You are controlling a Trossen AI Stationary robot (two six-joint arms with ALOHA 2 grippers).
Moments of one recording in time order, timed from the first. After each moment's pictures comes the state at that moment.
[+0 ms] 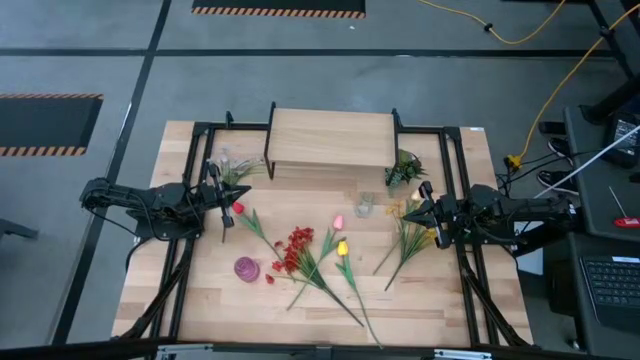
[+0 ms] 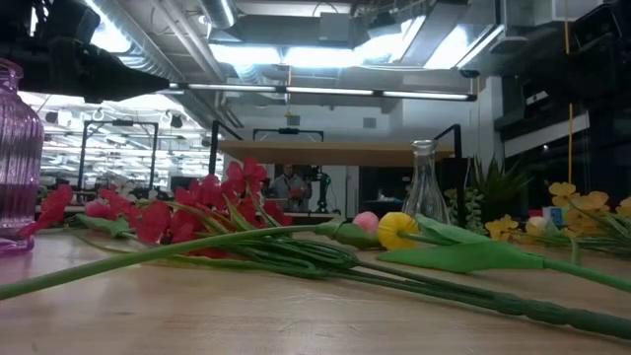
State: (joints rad) left arm -0.15 0.02 0.01 0.07 -0.51 0.27; right arm 0.05 0.00 0.01 0.05 -0.14 0.04
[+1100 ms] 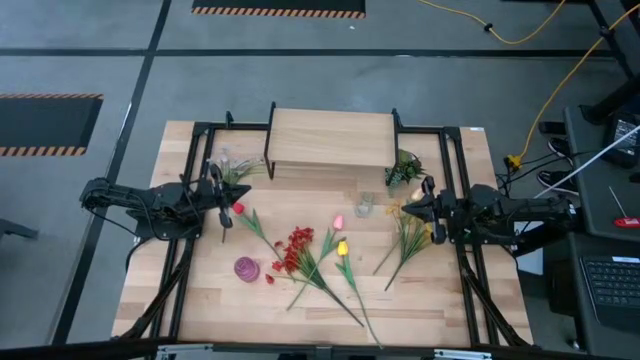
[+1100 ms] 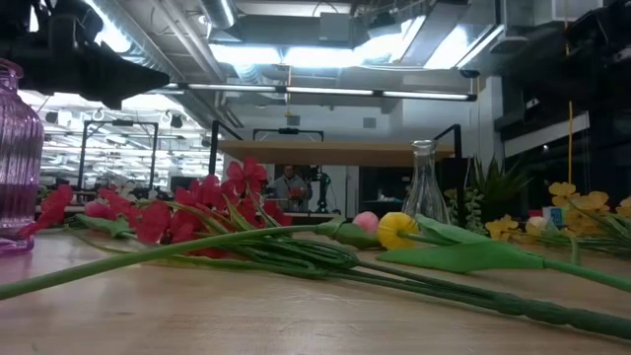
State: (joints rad) left arm -0.15 0.02 0.01 0.09 -0.50 0.03; right arm 0.05 0.00 0.01 0.06 0.01 0.07
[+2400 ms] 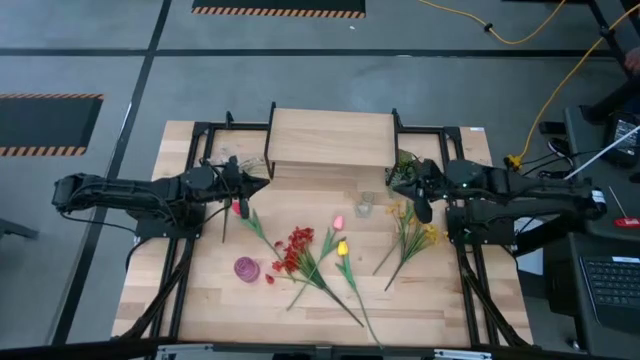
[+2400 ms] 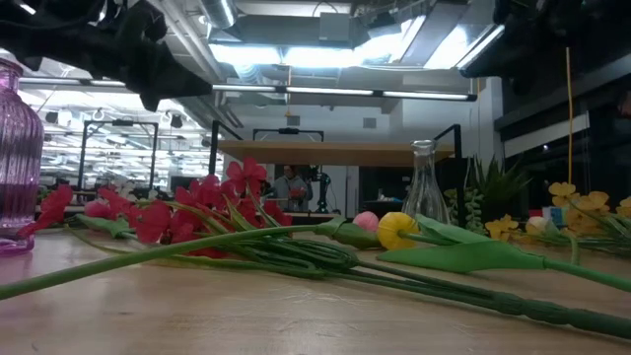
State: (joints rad) left arm 0.11 0.62 0.27 0.17 -0.23 -0.17; right arm -0.06 0.64 0.60 -0.40 0.09 0.37
